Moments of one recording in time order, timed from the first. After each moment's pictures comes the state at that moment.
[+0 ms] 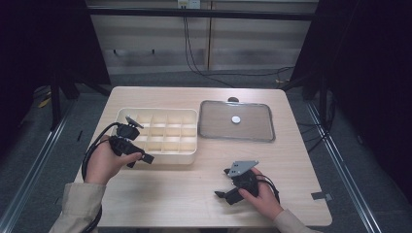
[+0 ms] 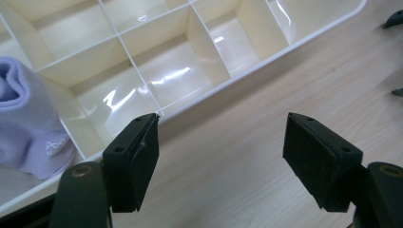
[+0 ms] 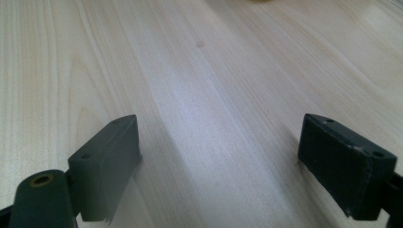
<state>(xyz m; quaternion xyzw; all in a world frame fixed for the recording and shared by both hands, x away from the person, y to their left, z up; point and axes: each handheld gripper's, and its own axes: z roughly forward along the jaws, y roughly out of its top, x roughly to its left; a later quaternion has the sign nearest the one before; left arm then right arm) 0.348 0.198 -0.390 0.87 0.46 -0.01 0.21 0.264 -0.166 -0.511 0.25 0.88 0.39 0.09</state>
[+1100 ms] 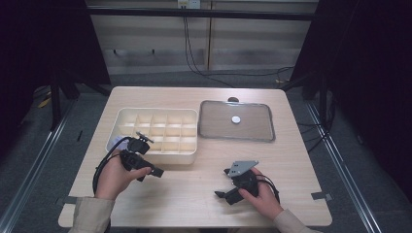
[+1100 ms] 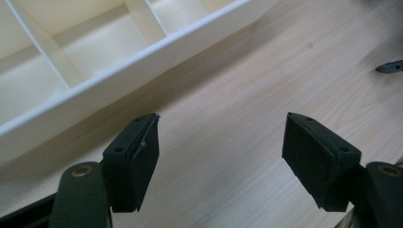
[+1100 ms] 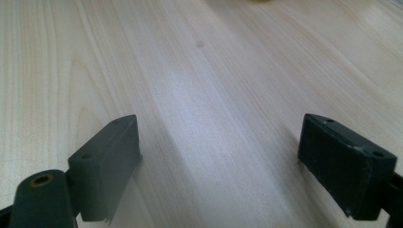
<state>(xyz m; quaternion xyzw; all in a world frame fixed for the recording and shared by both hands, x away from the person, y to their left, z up) 0.325 0.177 -0.425 0.87 0.44 -0.04 0.22 0.264 -0.166 -0.511 0.25 0.88 0.39 0.09</state>
